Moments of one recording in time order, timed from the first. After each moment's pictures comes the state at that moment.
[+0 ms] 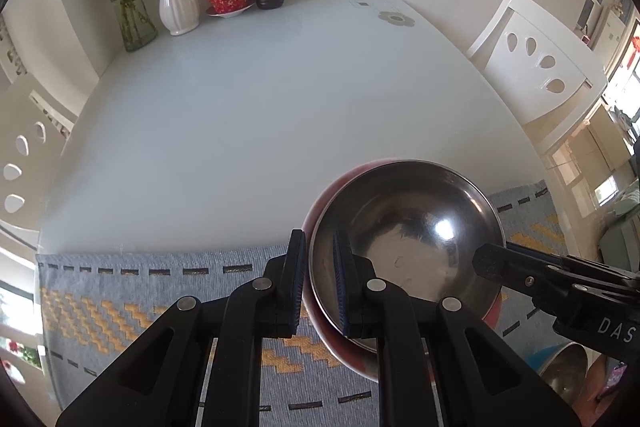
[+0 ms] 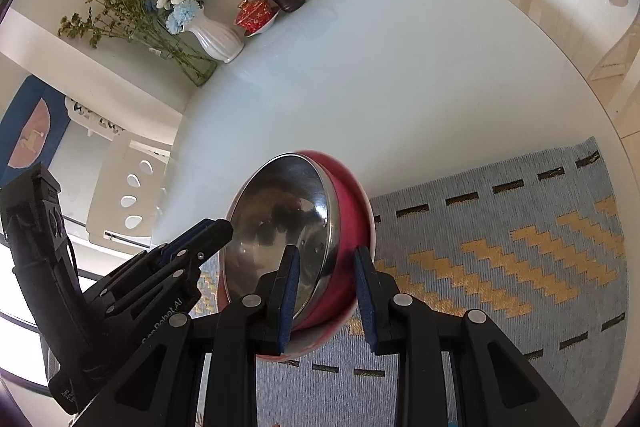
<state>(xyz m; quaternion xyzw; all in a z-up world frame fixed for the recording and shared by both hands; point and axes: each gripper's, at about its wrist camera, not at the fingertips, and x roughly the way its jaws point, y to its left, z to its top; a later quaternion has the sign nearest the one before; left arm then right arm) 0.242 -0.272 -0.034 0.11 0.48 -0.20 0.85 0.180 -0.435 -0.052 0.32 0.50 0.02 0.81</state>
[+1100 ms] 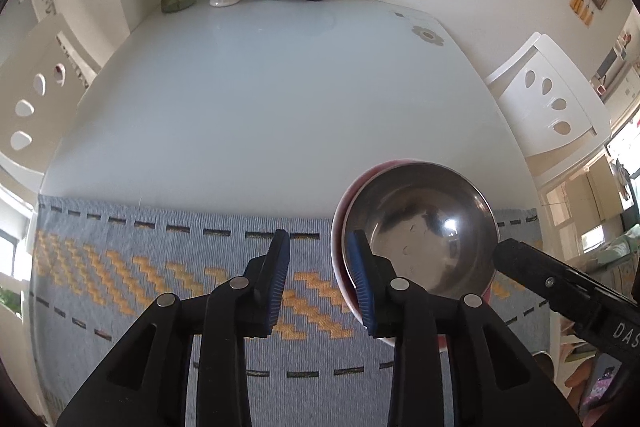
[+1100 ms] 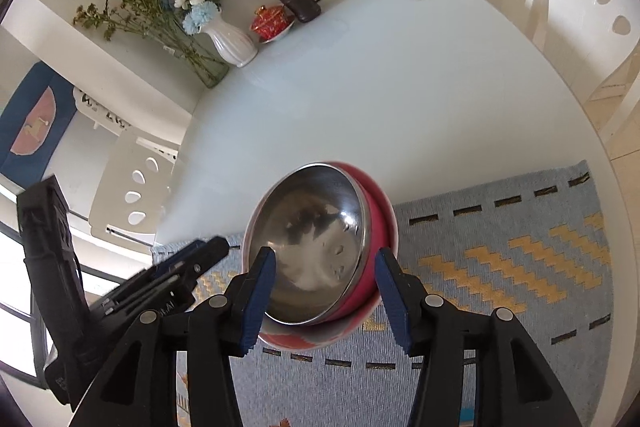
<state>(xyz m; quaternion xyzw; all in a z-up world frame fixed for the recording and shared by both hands) 0.237 -0.235 -0.021 0.03 0.51 -0.17 0.85 0.176 -0.421 -0.029 0.29 0.48 0.02 0.83</state>
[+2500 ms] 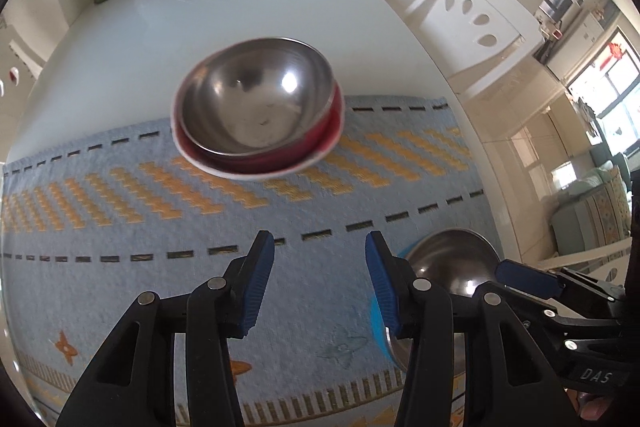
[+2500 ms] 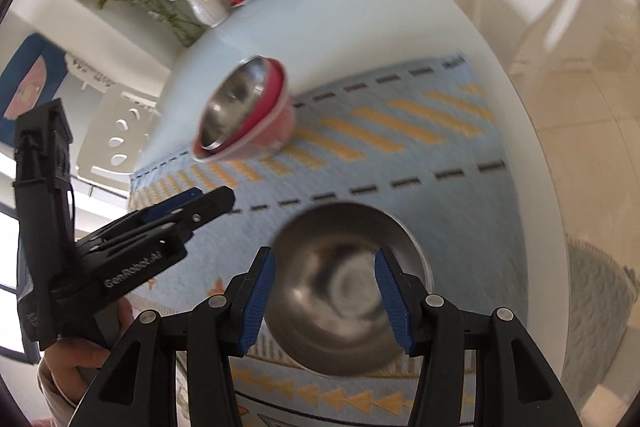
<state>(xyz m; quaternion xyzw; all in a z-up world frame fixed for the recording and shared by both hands) 0.126 -0.296 -0.030 0.07 0.54 -0.26 0.79 0.024 -0.450 -0.029 0.27 0.54 -0.01 0.80</state>
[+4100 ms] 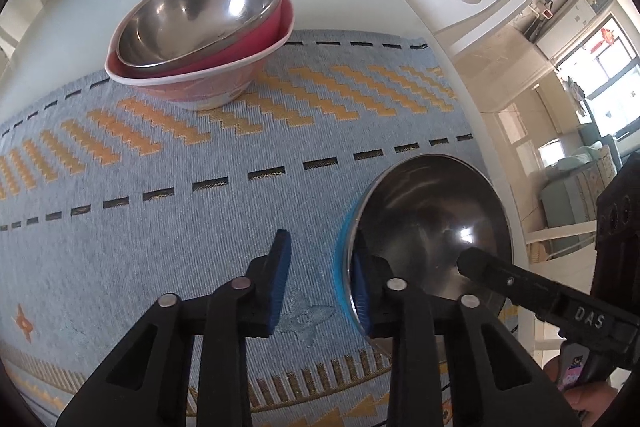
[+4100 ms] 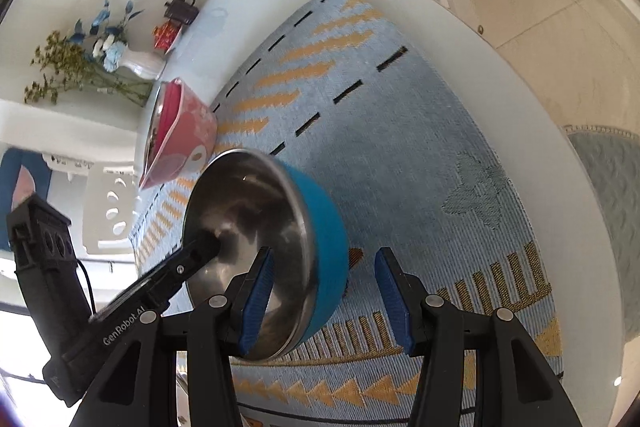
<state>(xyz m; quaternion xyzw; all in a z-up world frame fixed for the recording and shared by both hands) 0.096 -0.310 -0.070 0.07 0.58 -0.29 0.76 -0.032 -0.493 -0.091 0.43 0.51 -0.07 0.74</state>
